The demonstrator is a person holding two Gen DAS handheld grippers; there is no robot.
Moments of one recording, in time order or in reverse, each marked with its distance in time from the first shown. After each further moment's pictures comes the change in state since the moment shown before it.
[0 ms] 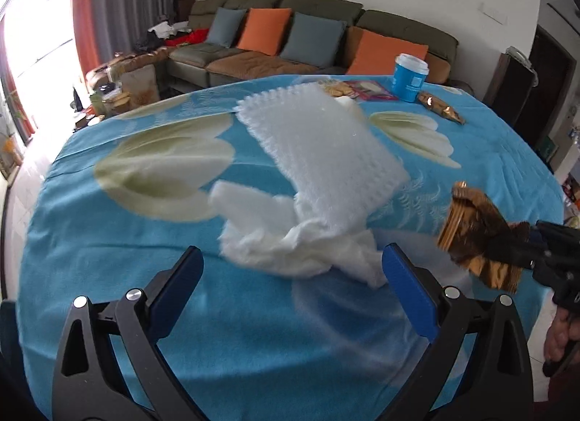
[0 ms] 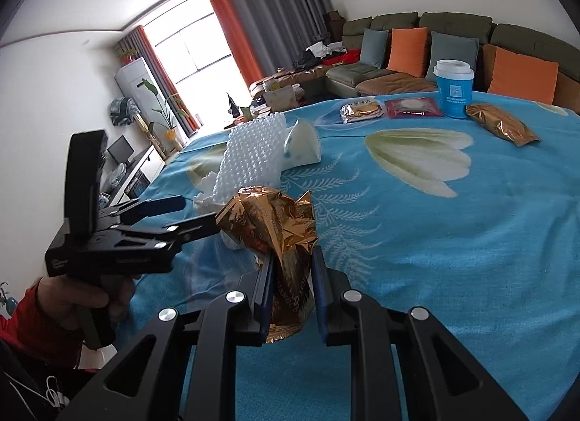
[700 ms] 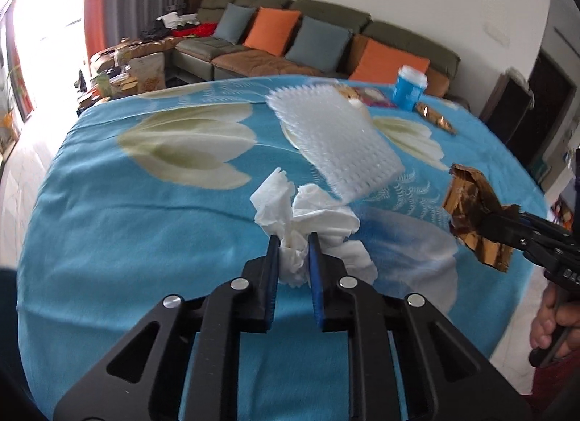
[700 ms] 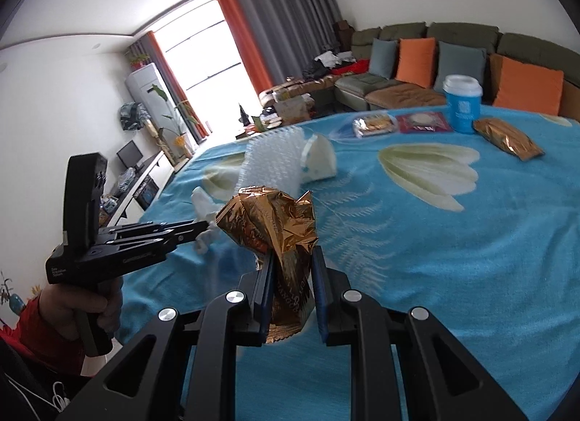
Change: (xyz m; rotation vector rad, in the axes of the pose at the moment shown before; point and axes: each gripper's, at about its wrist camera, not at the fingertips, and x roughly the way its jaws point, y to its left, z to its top) left arm -0.047 0.031 -0.030 -0.112 -0.045 -0.042; right arm -0.013 0.021 0.006 -0.042 -0.049 0.048
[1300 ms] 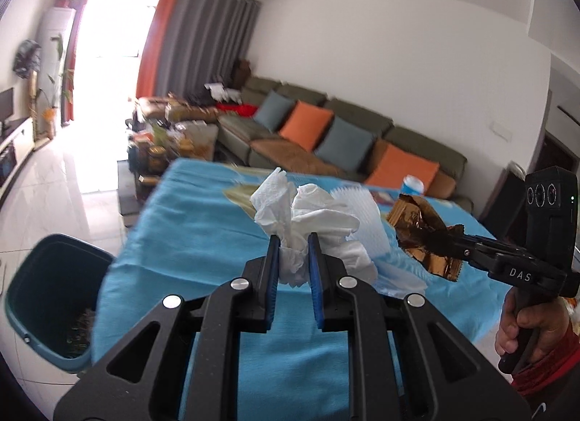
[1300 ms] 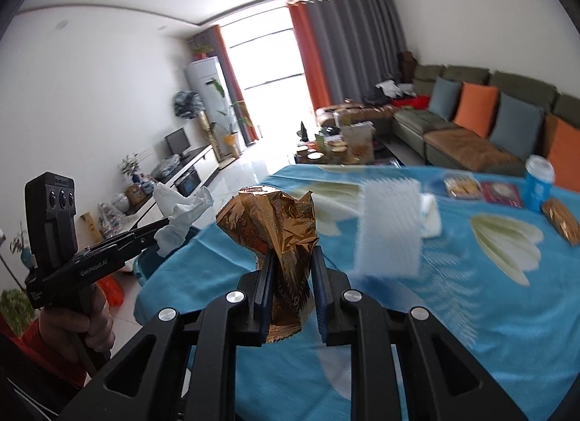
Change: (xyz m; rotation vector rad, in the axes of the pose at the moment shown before) left arm -0.174 0.048 -0.068 -0.141 -0.414 0.083; right arm 0.000 0.106 0.024 -0.217 -0.063 0.142
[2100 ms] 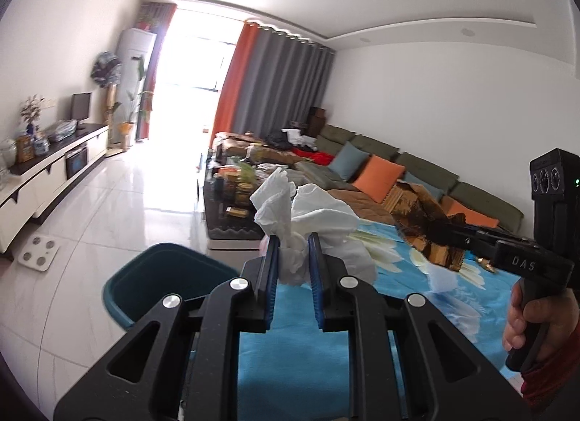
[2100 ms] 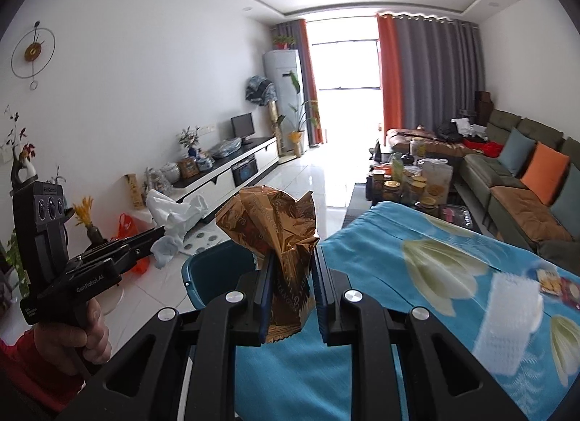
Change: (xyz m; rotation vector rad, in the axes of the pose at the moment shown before) left arm -0.138 0.075 -0.008 -0.117 -0.178 0.289; right arm 0.078 0.123 0.048 -0.253 0.013 0.190
